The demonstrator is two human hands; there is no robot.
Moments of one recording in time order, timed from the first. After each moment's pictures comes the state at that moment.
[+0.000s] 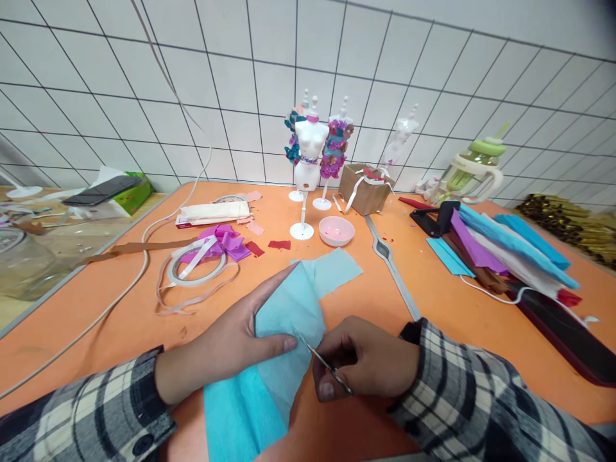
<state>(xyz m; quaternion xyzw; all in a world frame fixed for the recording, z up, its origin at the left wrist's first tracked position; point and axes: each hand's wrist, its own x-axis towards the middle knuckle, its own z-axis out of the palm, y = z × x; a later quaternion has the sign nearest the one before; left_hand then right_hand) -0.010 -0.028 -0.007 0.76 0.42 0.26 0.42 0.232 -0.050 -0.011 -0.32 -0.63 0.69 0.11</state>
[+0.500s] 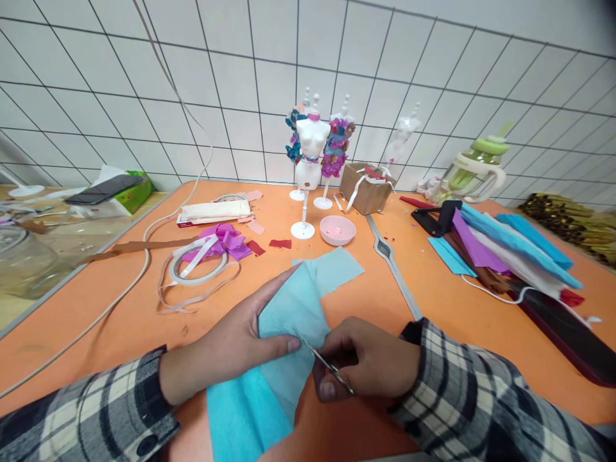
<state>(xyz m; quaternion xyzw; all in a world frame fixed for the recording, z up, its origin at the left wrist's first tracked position) -0.006 -0.030 -0.008 0.76 0.41 0.27 0.43 0.233 -0.052 -0.015 -0.33 -0.64 0.69 0.11</state>
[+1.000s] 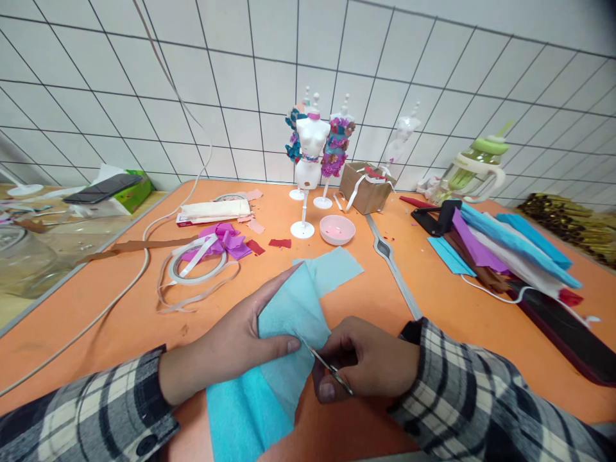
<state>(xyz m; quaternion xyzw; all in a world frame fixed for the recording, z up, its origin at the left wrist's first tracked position) -0.007 -0.030 -0.010 0.76 0.40 0.27 0.43 0.234 -0.052 -0.016 -0.32 -0.64 0.69 0.11</state>
